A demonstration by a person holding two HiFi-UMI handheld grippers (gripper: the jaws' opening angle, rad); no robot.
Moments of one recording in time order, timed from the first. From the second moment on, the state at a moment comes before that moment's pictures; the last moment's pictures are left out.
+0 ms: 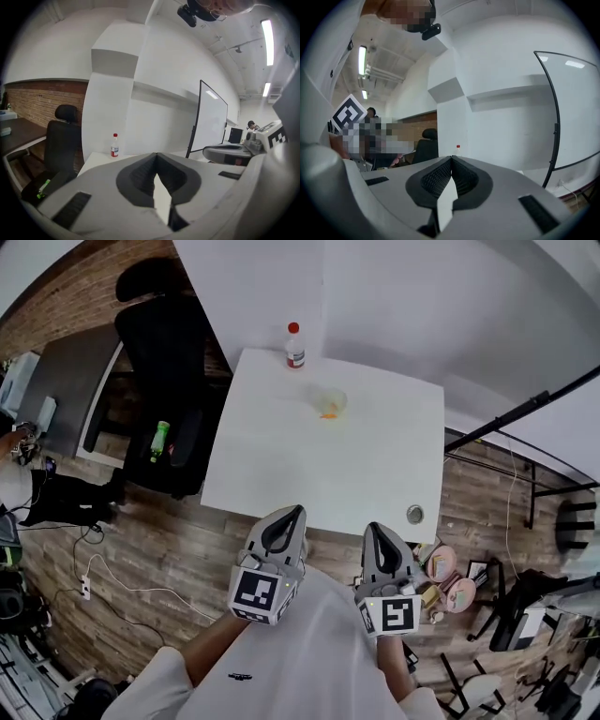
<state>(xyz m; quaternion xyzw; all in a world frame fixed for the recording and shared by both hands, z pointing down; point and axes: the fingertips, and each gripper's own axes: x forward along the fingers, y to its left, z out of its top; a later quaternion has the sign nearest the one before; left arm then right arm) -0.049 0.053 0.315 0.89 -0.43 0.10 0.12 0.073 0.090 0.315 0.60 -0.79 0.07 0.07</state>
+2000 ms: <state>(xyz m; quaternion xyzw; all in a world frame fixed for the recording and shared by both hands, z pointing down) 0.011 -0.136 0.433 0.89 -0.37 0.24 0.13 0.077 -0.089 0.381 0.59 -0.79 0.12 0.08</state>
